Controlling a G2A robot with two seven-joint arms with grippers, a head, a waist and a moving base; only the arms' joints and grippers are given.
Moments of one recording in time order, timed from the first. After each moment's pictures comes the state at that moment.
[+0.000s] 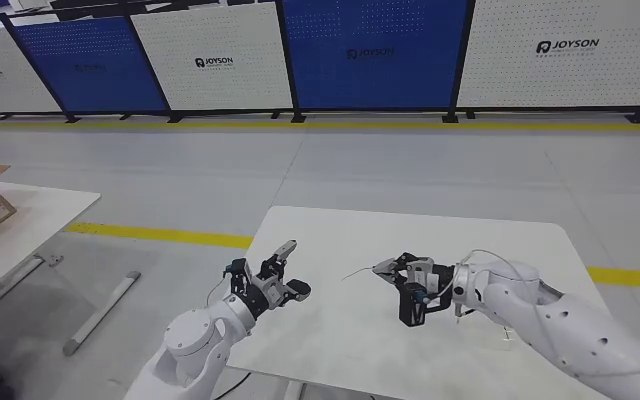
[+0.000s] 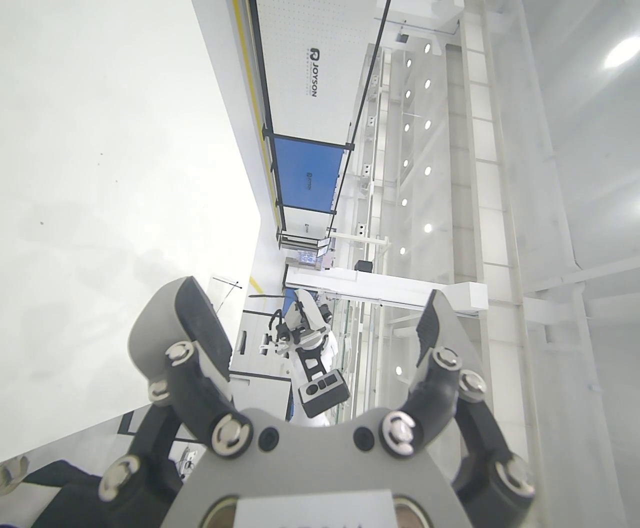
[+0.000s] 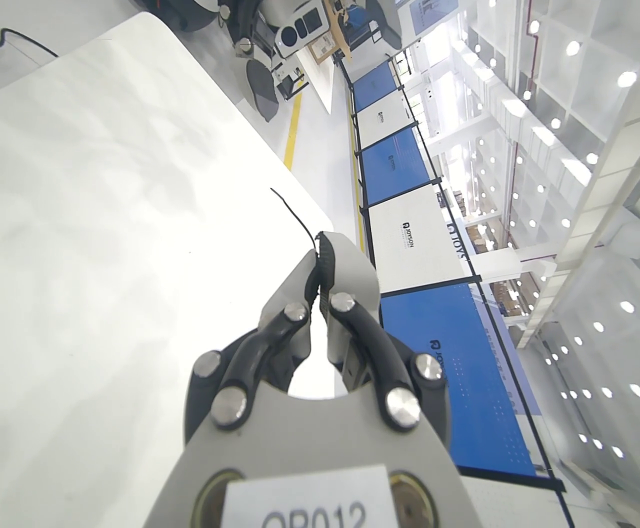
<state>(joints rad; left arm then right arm) 1.75 -1.10 -1.58 -2.04 -0.67 0.34 -0.27 -0.46 -0.96 0.17 -1.36 -1.57 -0.33 -0.55</state>
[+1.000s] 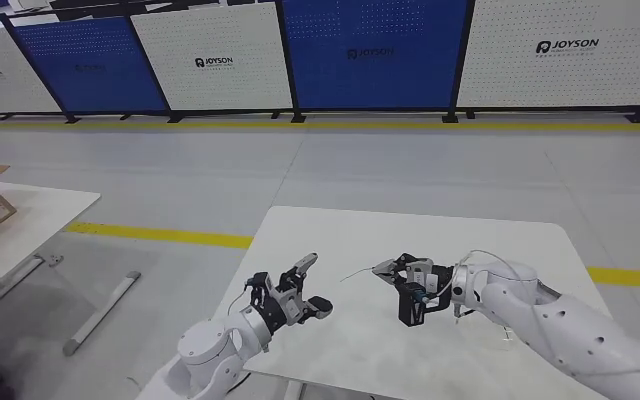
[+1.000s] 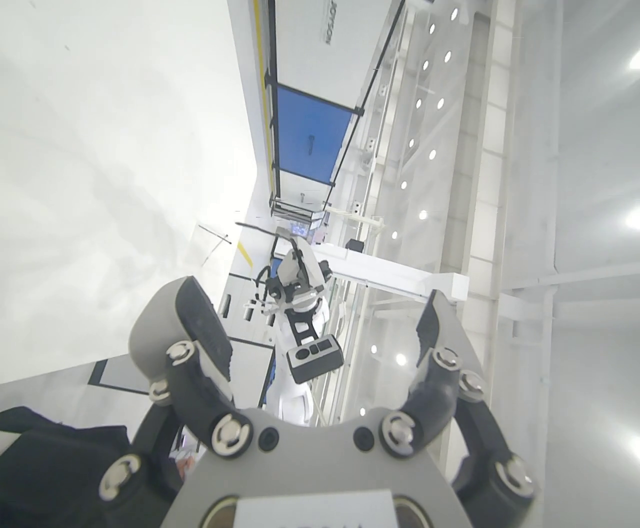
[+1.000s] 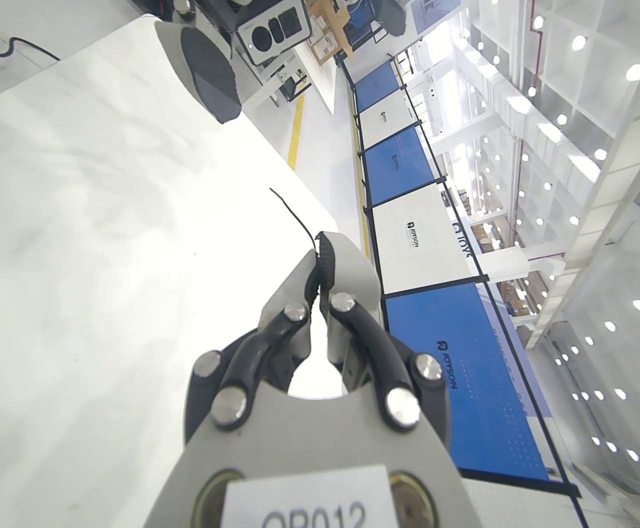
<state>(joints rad) 1.77 -1.04 -1.45 -2.10 -0.83 0.34 -0.20 -0.46 -0.96 0.17 -1.35 -1.57 -0.33 -0.55</state>
